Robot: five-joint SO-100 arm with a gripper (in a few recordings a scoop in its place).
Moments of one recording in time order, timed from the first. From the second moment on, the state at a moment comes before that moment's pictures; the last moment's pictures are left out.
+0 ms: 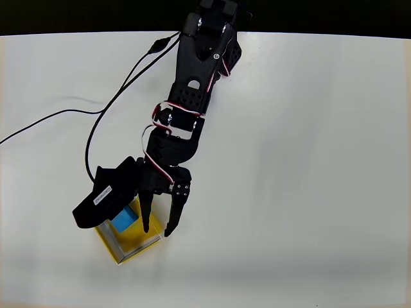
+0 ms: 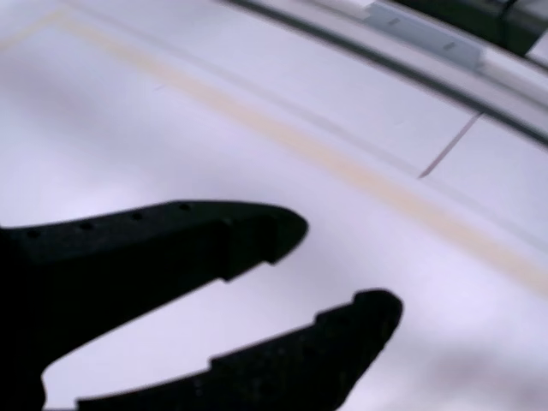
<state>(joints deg) 8.5 116.8 116.0 15.7 -102.6</state>
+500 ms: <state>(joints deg) -0.9 157.6 156.1 33.9 -108.5</state>
